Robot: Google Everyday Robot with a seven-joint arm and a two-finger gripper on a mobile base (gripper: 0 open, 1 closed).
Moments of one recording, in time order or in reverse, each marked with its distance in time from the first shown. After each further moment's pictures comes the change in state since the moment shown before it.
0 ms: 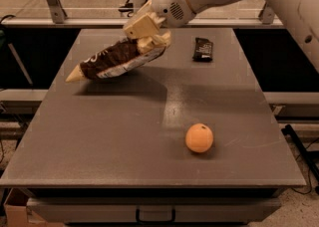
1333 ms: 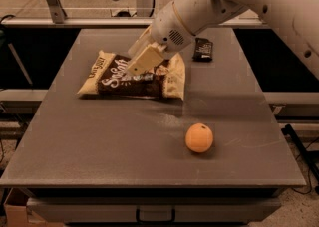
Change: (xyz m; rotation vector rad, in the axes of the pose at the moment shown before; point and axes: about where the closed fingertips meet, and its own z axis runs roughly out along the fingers) arm 0.047 0.043 0.015 -0.082 0.146 -0.039
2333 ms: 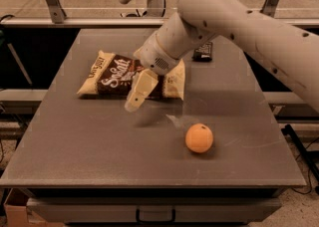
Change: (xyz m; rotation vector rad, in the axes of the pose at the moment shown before) arm 0.045 -0.002 0.065 -0.009 0.121 -0.007
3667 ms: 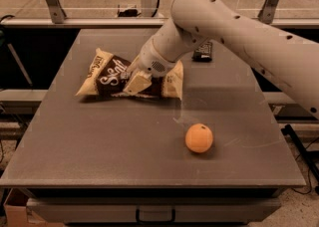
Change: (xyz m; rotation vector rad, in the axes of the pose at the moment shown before) arm 0.013 -0.013 0.021 0.005 0.038 0.014
